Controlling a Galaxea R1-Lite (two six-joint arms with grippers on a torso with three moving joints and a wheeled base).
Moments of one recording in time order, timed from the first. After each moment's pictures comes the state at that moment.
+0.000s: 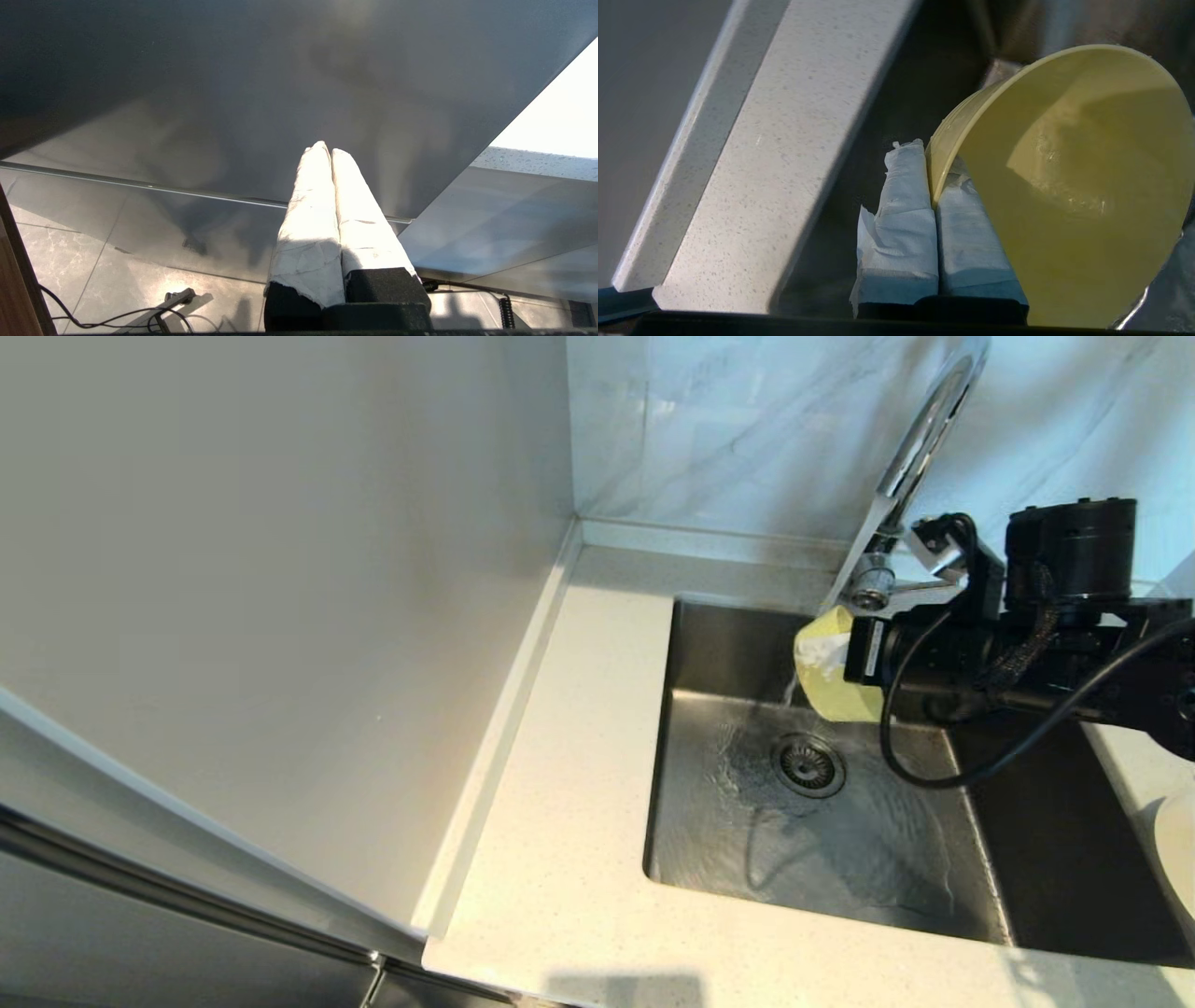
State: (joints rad) left arm 0.00 0.00 0.00 0.00 0.00 0.00; right arm 0.26 1.69 -1.15 -0.24 0.25 0.26
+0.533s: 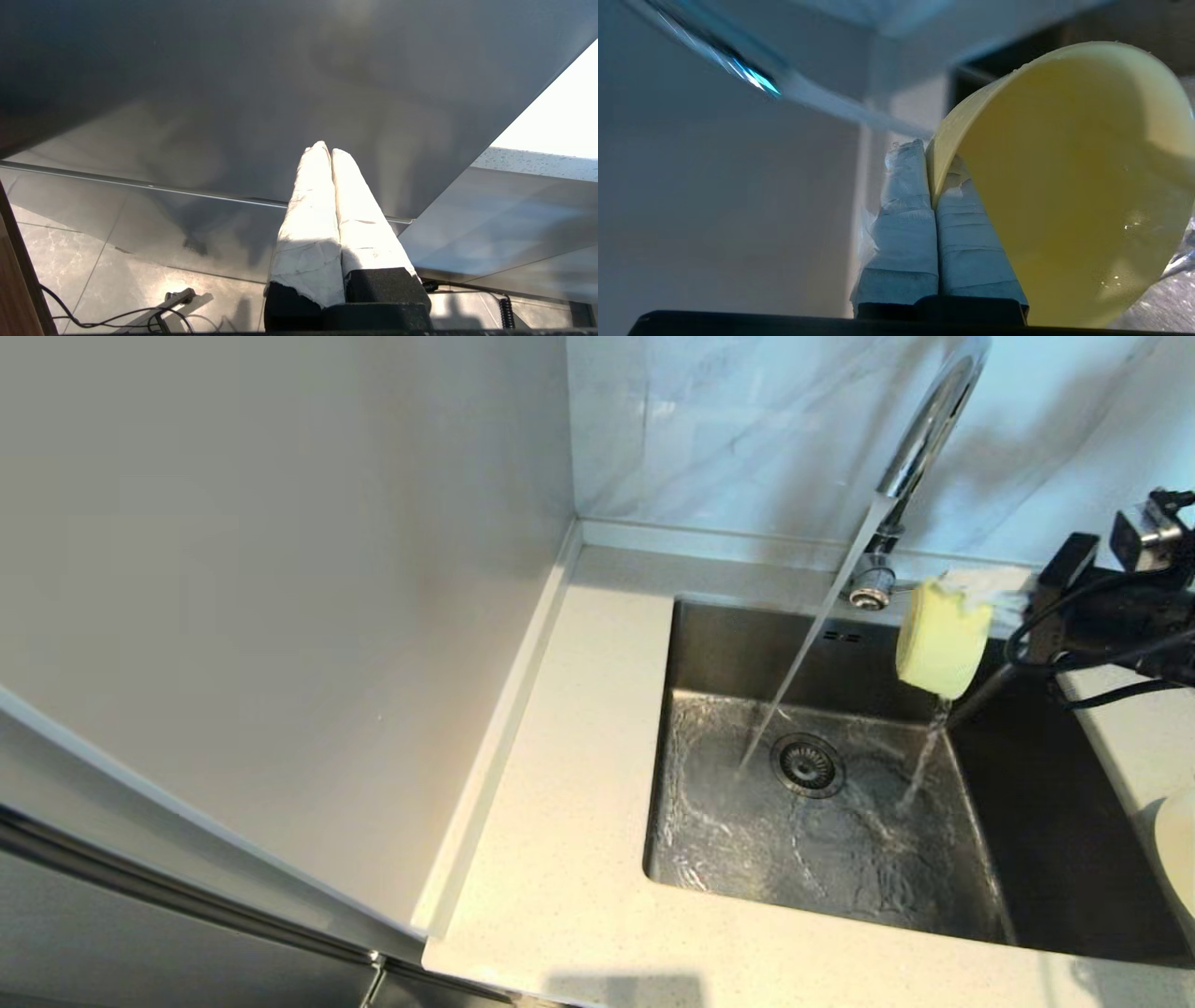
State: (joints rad) left arm 0.00 0.00 0.00 0.00 0.00 0.00; right arm -0.14 1.63 -1.05 -0.59 0.67 0.99
